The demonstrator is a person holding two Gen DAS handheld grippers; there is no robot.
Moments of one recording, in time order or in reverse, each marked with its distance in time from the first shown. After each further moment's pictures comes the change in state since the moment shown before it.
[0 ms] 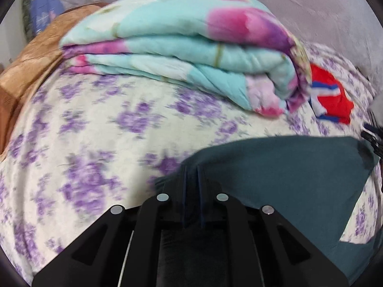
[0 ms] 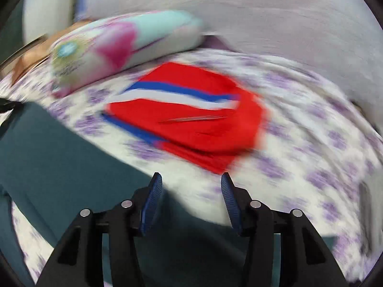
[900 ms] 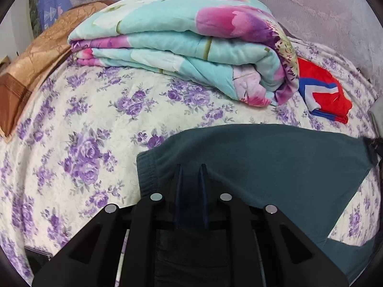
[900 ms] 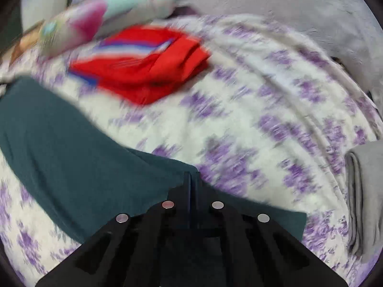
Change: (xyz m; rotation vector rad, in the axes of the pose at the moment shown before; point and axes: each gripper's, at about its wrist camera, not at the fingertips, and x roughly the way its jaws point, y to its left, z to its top) left arm -0.013 -0.024 -0.017 -0.009 0.019 0.040; right arm 0.014 -0.084 -0.035 0.015 0.049 0.094
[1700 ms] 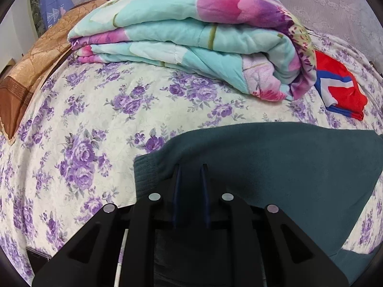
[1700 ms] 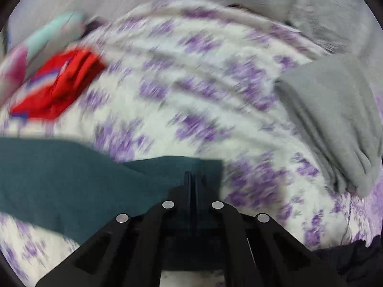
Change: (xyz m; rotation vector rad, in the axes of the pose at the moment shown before) left arm 0.024 -0.005 0.002 -0.016 0.032 0.069; right arm -0.019 -0.105 -0.056 0.353 0.049 -0.249
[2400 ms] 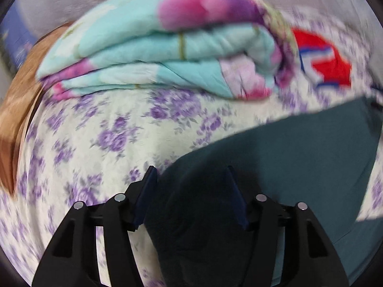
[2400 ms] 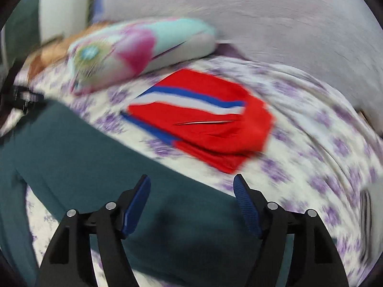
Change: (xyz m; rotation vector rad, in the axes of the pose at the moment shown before) left arm 0.014 -0.009 0.026 0.314 0.038 -0.048; right arm -0.057 0.246 0.018 -0.544 -0.106 0.321
